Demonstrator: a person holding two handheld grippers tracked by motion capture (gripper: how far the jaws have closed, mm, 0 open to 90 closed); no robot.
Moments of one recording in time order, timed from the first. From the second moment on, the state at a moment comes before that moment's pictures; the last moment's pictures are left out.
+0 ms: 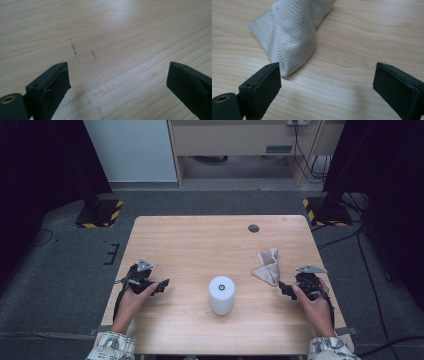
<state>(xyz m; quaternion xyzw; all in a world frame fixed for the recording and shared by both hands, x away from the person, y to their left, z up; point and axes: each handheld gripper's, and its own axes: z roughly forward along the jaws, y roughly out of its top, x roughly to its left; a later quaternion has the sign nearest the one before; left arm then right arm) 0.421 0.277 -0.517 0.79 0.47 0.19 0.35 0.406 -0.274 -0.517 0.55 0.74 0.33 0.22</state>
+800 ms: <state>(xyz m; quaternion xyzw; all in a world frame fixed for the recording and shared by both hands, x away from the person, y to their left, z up) 0.420 0.263 -0.537 0.81 0.45 0.18 0.33 0.398 -0.276 -0.539 0.55 0.74 0.31 0.23</state>
